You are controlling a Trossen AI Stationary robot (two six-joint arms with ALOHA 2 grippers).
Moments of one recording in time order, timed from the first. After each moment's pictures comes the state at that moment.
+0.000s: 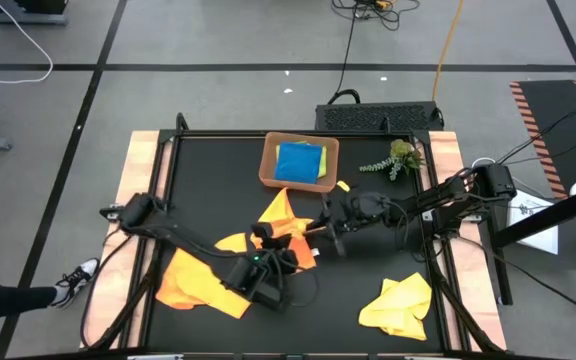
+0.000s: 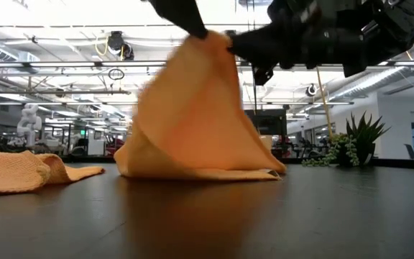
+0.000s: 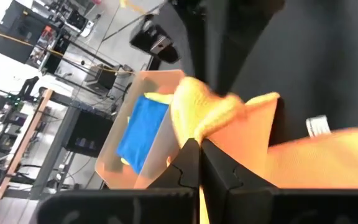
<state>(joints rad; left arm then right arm) -0.49 1.98 1.66 -0.93 -1.07 -0.39 0.05 1.54 0.51 0.97 -0.20 0.11</state>
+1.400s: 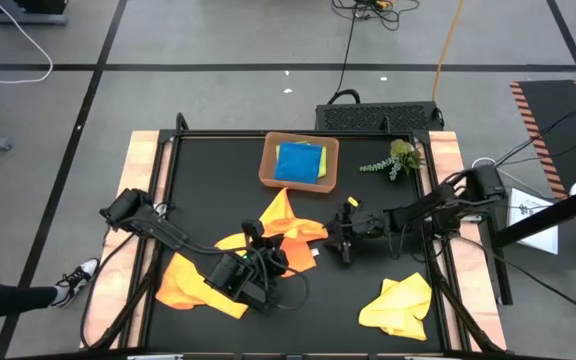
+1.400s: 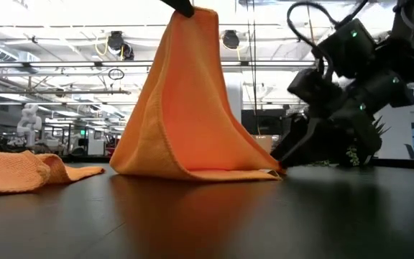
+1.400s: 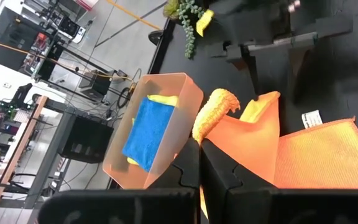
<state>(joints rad) -0.52 1.90 1.66 -1.00 -1.05 -0.38 0.11 1.64 0.34 0.70 0.10 -0.08</state>
